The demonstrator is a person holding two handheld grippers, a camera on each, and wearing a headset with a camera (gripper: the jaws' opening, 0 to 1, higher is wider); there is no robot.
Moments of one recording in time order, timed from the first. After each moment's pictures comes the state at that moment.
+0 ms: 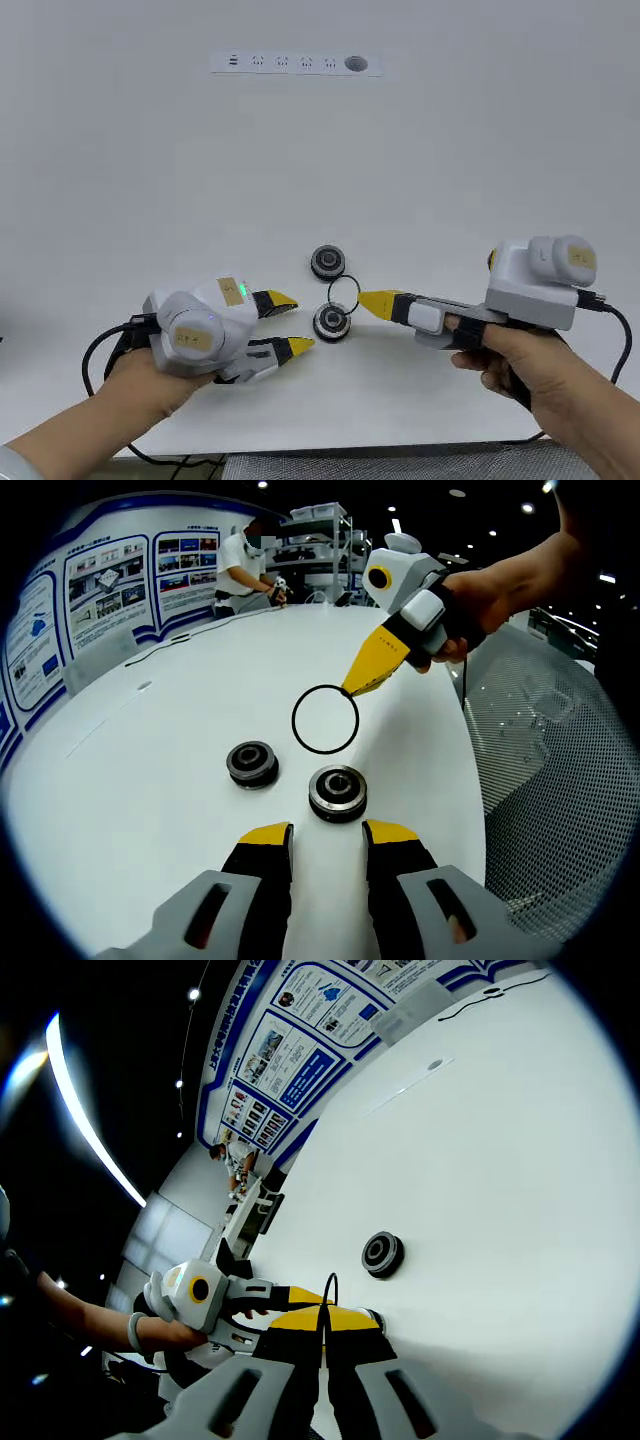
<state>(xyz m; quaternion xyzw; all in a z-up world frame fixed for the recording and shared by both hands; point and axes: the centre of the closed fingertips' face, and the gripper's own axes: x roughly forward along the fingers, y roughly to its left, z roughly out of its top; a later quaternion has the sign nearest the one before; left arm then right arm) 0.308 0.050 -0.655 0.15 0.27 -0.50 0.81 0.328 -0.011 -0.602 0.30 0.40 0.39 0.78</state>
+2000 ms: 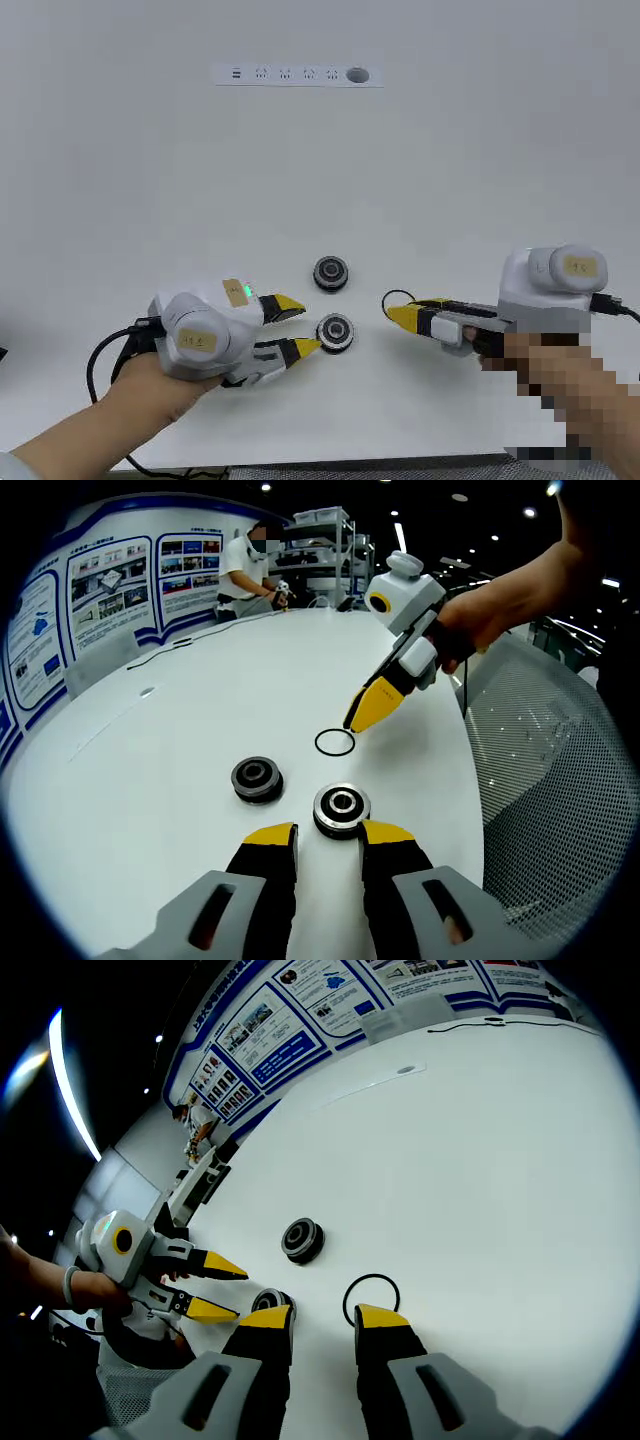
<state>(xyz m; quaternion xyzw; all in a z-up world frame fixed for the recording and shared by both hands) 0.315 0.044 -0.645 0.15 0.27 -0.50 0.81 0.336 -0.045 -0.645 0.16 0.43 0.34 0.82</state>
